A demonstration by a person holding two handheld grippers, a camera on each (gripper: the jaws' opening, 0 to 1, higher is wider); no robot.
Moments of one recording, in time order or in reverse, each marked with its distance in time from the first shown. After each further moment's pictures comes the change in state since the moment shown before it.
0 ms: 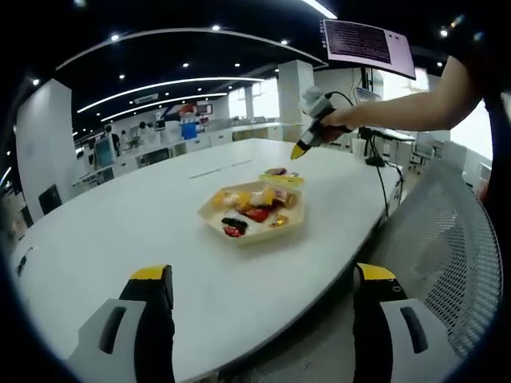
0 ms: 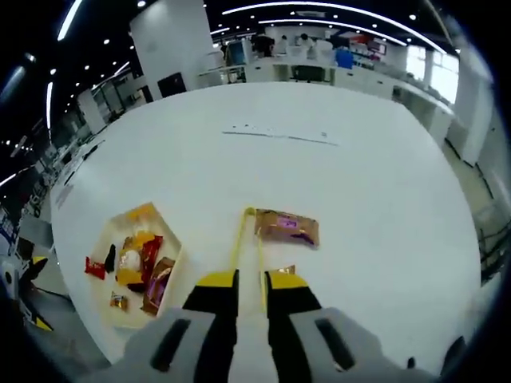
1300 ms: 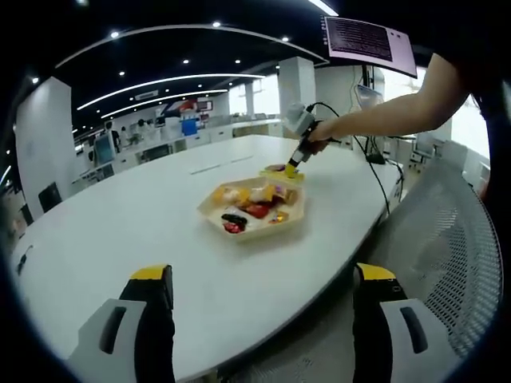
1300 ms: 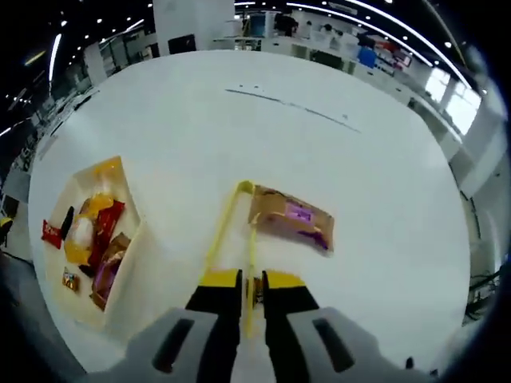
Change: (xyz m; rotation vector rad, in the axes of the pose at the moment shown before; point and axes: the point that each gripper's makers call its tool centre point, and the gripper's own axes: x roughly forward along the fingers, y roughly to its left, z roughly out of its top) left arm 0.001 0.000 -0.003 -0.005 0.025 -0.003; right arm 0.063 -0.015 -0.022 -0.174 0.156 -0.054
